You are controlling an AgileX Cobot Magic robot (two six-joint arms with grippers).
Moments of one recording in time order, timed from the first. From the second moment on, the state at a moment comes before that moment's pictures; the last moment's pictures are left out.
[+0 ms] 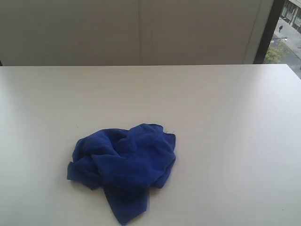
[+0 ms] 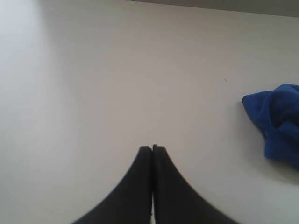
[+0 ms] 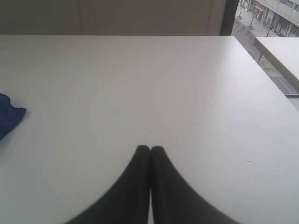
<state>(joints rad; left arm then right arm) -0.04 0.00 0.02 0.00 0.40 -0.13 -0.11 0.01 0.00 -0.04 0.35 0.04</state>
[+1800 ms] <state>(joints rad) -0.04 0.00 0.02 0.00 -0.15 -0.24 -0.11 0.01 0.00 -0.04 0.35 0.06</state>
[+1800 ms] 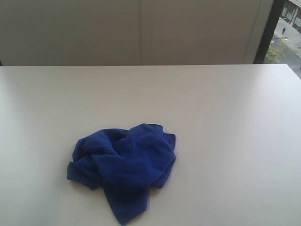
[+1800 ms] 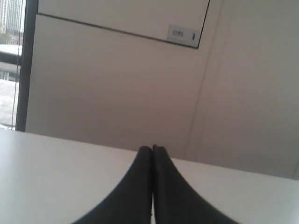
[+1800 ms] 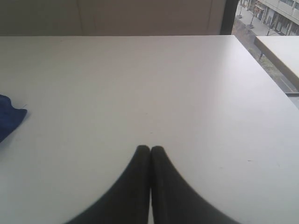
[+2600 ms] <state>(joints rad) -0.04 0.45 -0.21 0.57 -0.37 -0.70 -0.11 0.01 0.00 -0.04 0.35 0.06</state>
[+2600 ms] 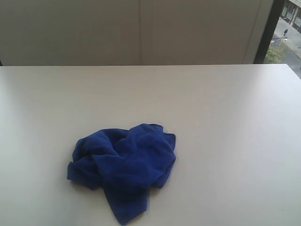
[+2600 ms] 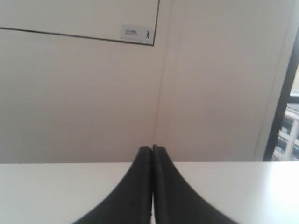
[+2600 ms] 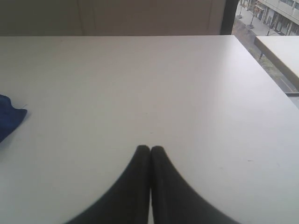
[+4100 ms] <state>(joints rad) -0.58 1.56 -0.49 1.31 -0.39 -0.98 -0.11 0.01 0.00 -0.05 -0.09 0.11</state>
